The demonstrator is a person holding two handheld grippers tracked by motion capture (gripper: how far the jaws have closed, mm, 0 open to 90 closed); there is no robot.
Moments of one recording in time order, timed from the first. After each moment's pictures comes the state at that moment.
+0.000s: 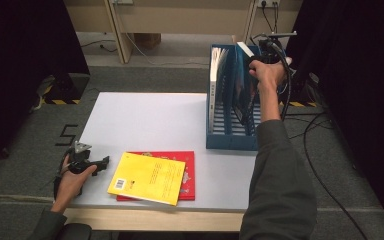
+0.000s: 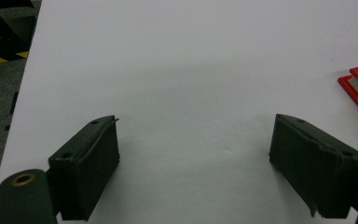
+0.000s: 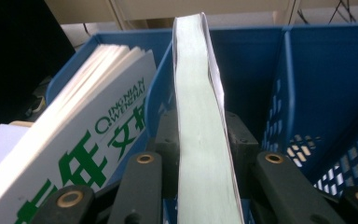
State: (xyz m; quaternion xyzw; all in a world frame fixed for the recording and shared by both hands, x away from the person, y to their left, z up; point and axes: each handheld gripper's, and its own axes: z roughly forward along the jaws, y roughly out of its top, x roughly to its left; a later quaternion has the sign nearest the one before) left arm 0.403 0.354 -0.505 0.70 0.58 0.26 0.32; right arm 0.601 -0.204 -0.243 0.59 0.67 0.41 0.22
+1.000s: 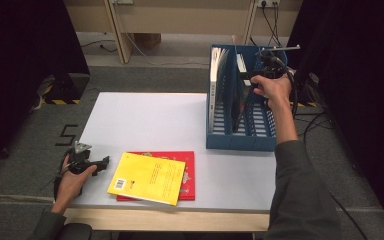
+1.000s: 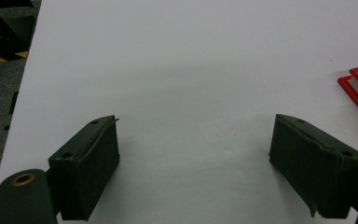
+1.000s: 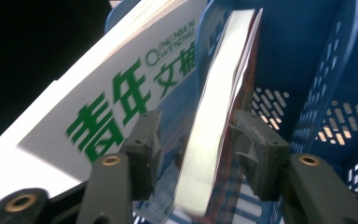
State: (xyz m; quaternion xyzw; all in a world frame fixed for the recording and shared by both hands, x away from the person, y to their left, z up) left arm 0.403 0.354 -0.505 0.70 0.58 0.26 0.32; right arm 0.560 -0.214 -0.259 0.52 0.72 0.43 0.16
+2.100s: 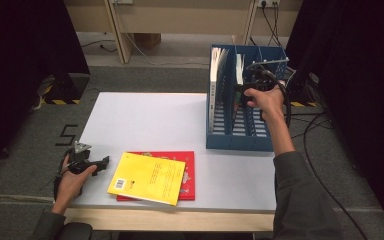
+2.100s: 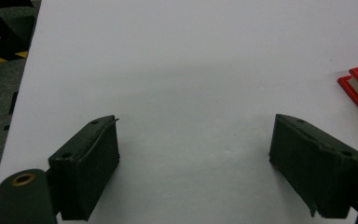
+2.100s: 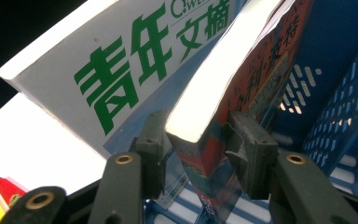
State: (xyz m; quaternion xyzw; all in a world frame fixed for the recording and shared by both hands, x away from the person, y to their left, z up) left arm 0.403 0.354 -0.505 0.70 0.58 0.26 0.32; right arm 0.550 -0.199 -0.287 0.50 0.74 0.42 0.15
